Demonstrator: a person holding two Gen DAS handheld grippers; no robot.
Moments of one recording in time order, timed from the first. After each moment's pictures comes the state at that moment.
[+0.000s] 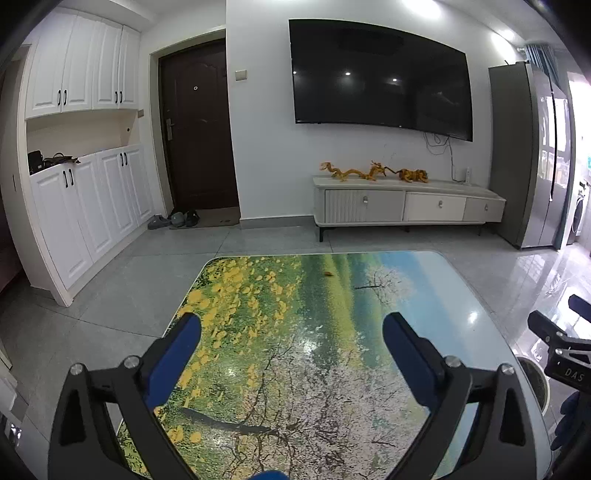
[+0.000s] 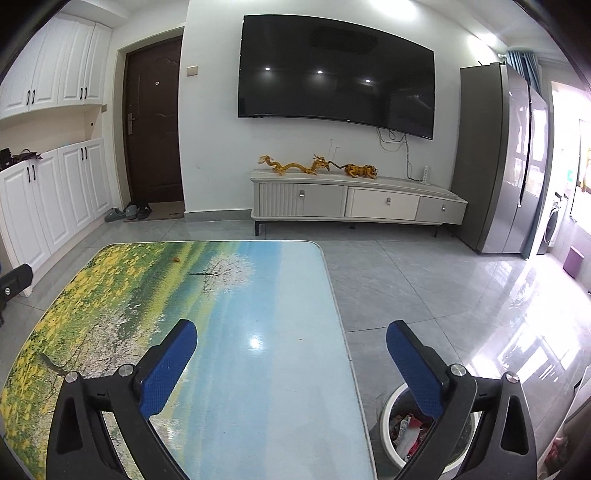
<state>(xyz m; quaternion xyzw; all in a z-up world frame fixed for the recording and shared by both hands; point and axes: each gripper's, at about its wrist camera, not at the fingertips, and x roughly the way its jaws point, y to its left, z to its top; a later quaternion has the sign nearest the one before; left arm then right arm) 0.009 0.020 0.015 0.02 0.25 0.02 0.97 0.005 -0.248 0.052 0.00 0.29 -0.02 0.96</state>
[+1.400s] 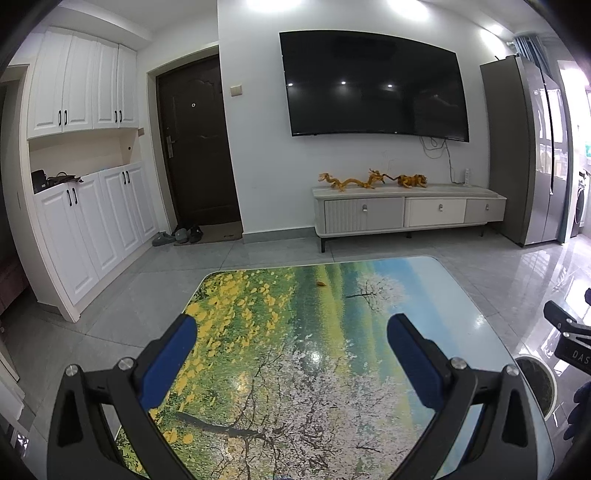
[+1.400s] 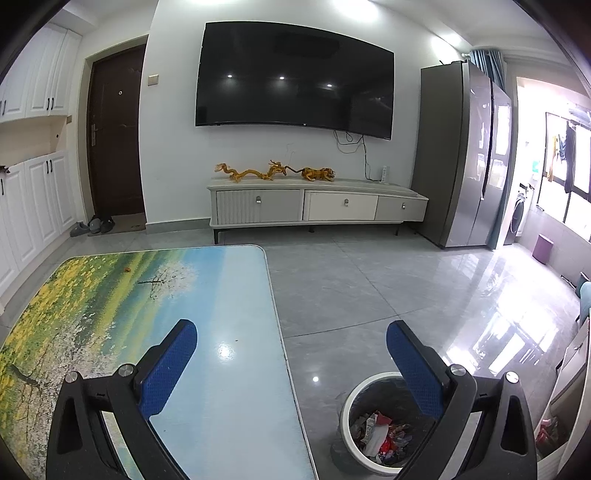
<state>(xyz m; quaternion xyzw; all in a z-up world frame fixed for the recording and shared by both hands) 0.002 -0.007 0.019 0.05 0.23 0.03 0.97 -0.006 -0.290 0.048 0.00 0.27 -0.09 0.96</state>
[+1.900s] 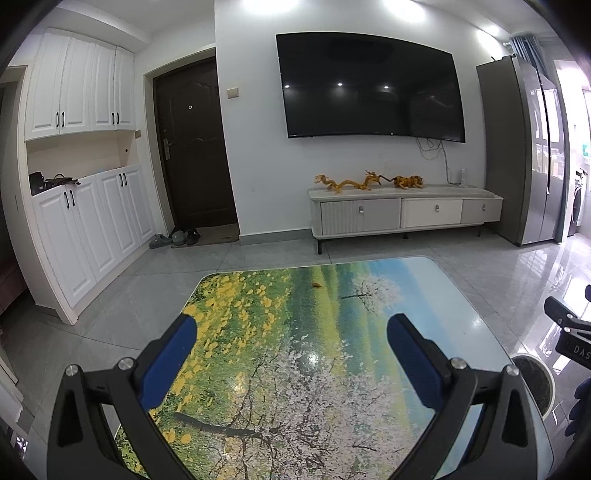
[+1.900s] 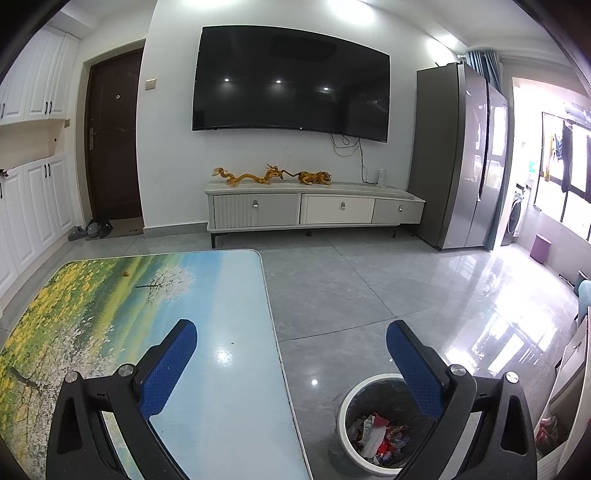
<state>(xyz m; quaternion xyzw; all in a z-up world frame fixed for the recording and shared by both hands) 0.000 -0.009 0.021 0.05 0.22 0.02 0.97 -0.012 -0.294 0.050 0.01 0.26 -0.10 0.96</state>
